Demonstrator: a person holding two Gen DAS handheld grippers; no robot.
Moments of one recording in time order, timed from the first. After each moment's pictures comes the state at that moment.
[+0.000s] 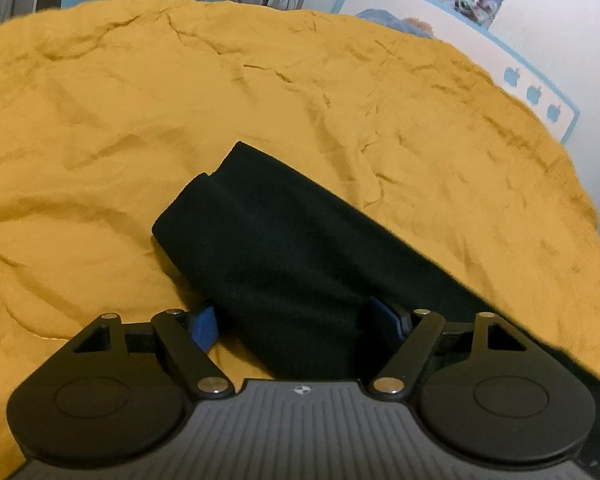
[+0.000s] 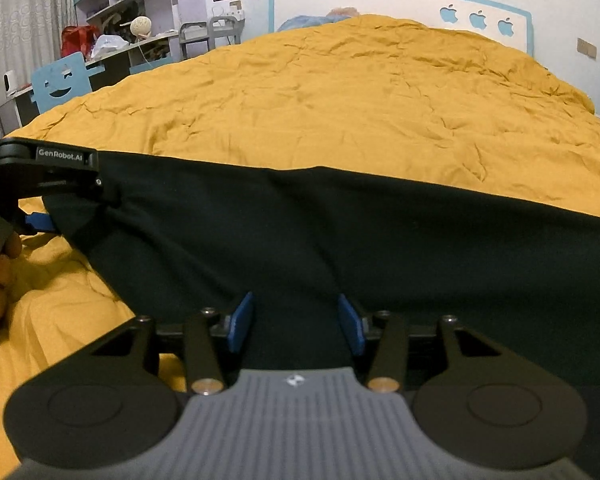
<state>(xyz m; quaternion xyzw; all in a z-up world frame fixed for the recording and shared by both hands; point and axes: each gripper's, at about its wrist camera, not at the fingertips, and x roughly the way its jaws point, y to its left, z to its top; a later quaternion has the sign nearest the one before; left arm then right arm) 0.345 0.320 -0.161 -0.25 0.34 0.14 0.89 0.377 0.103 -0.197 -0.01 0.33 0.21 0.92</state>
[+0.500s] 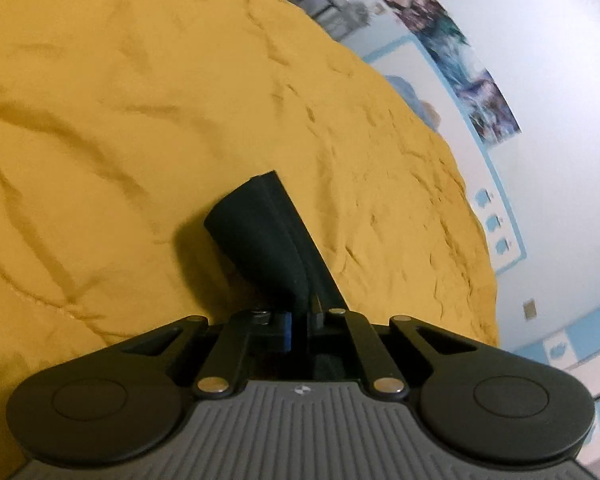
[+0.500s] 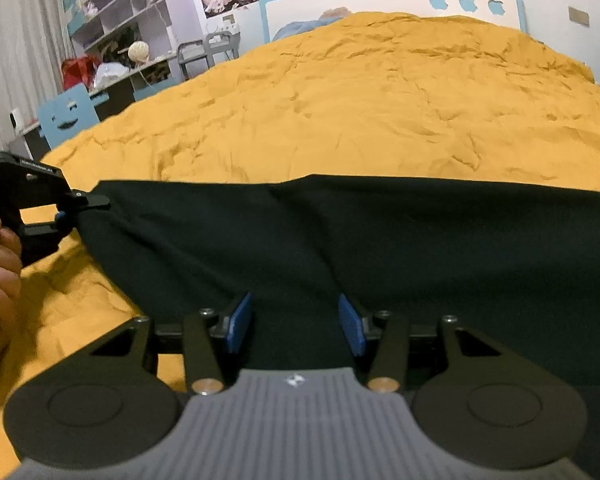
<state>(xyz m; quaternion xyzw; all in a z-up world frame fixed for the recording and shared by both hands) 0.321 0.371 -0.167 -0.49 0.25 0.10 0.83 0.372 0.076 -0.183 0.06 0.34 0.22 0.91</state>
